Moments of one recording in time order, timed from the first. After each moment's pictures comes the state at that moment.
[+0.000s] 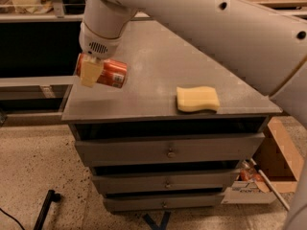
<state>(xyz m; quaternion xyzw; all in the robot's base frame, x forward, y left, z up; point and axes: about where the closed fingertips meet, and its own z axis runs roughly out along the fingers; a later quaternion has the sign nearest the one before) 0.570 0.153 0.911 -0.70 0.67 0.08 0.24</state>
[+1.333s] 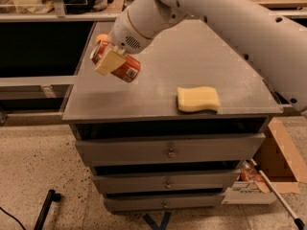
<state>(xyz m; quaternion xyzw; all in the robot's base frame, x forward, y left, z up) 0.600 0.118 0.927 -0.66 0.64 0.19 0.34</state>
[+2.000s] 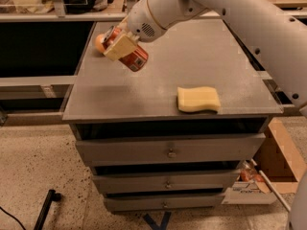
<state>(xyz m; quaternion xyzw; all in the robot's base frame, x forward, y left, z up) 0.631 0.092 0.950 -0.62 0.64 0.23 0.38</state>
